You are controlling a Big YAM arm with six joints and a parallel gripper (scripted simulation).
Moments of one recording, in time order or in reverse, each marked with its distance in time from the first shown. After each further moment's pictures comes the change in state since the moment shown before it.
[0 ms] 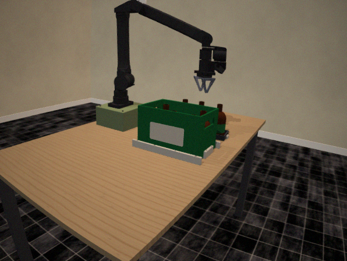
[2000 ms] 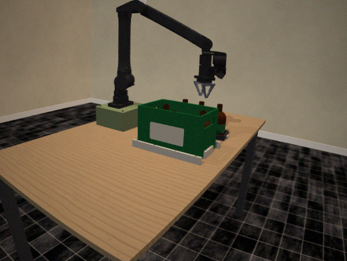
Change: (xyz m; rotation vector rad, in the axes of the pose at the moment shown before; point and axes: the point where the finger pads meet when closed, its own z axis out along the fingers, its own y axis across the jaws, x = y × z) arm -0.001 -0.001 0.025 0.001 -0.002 0.003
